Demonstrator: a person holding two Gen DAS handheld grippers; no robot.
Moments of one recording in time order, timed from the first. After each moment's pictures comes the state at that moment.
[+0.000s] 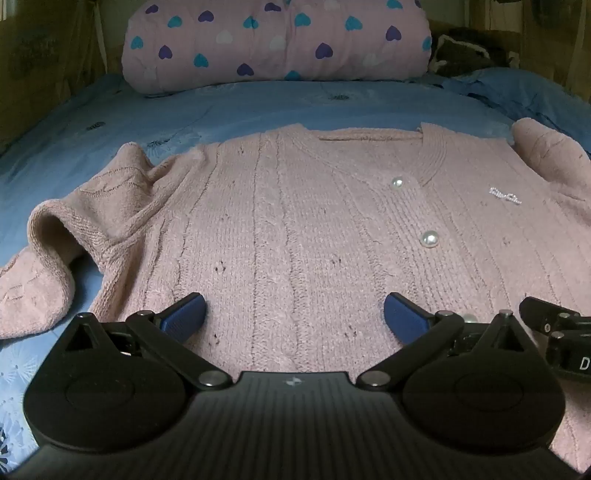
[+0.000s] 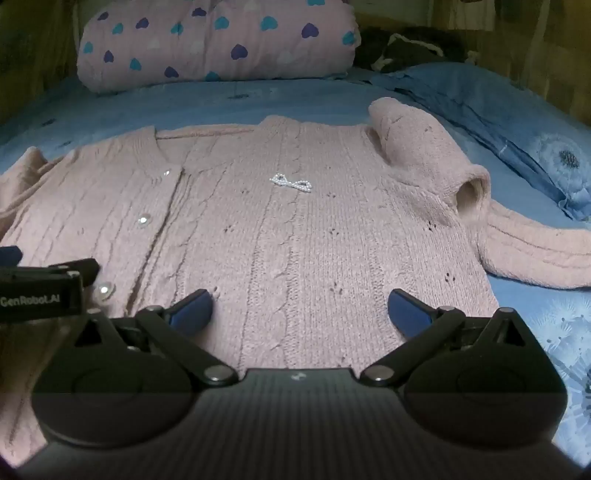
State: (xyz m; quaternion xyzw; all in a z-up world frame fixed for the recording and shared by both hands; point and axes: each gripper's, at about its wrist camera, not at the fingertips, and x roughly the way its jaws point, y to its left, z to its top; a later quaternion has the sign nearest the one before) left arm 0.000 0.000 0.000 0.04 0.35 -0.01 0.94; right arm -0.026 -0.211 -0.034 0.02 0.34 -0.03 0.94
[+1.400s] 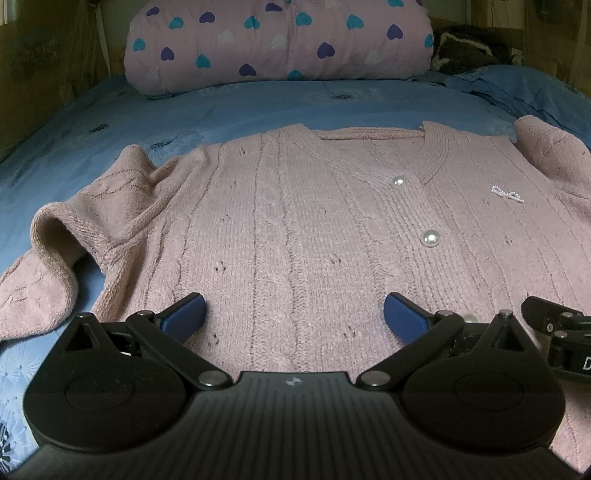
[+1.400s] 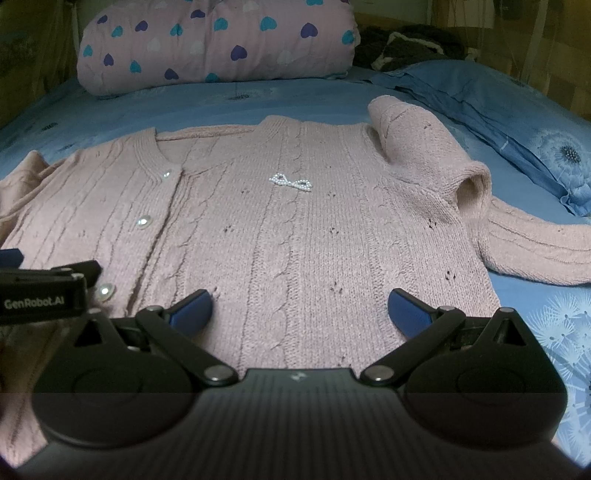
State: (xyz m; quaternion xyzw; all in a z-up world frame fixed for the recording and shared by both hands) left arm 0.000 -0.001 -0.001 0.05 0.35 -0.01 0.93; right arm -0.028 -0.214 -0.033 0.01 0.34 -0.04 0.94
